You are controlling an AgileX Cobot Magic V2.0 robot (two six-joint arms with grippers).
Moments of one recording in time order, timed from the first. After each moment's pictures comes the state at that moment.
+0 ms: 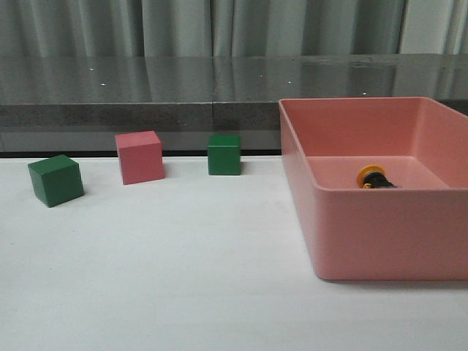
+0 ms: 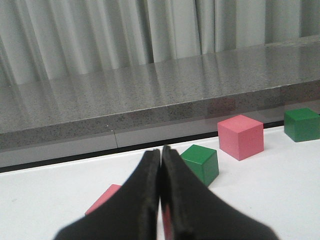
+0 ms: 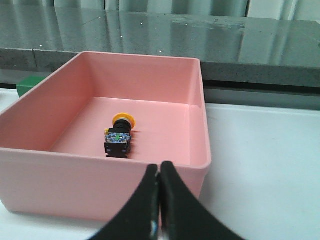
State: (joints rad) left arm -0.07 0.00 0.00 0.09 0.04 0.01; right arm 0.08 -0.01 0.03 -0.02 0.15 -0.01
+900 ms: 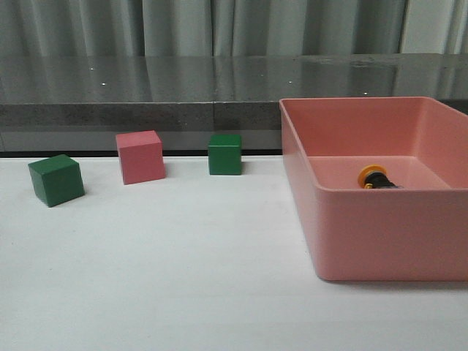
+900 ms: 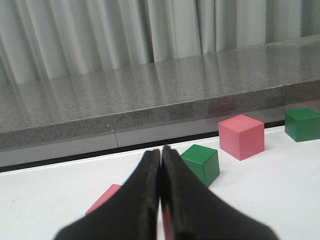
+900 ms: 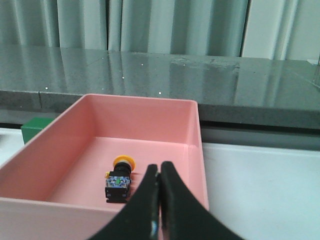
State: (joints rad) left arm -0.07 0.00 0.00 0.09 0.04 0.01; right arm 0.08 -0.01 -0.04 -0.02 0.09 0.00
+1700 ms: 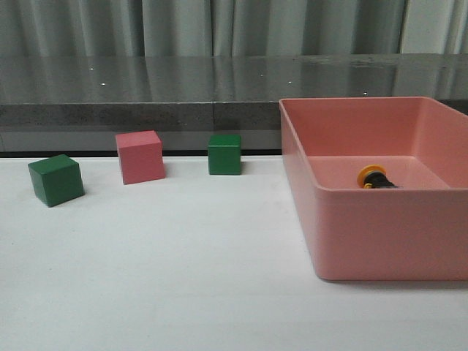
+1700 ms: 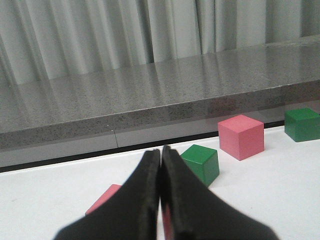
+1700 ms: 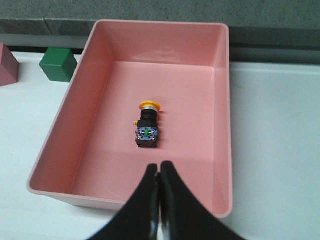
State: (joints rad) left arm -0.07 0.00 0.00 0.09 0.04 0.01; right arm 0.08 0.78 -0.82 0.08 0.70 -0.01
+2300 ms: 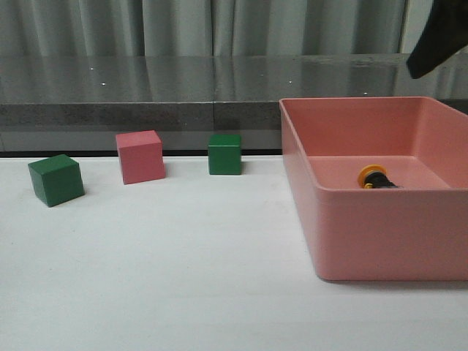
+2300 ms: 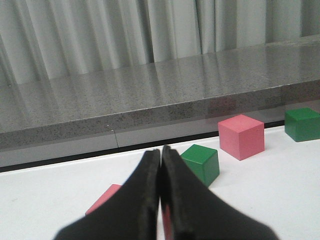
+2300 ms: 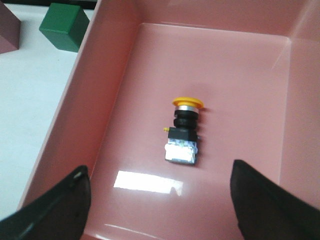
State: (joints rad) left arm -0.07 0.00 0.00 0.09 0.04 0.01; right arm 0.10 1.34 -0.98 0.34 0.55 -0.28
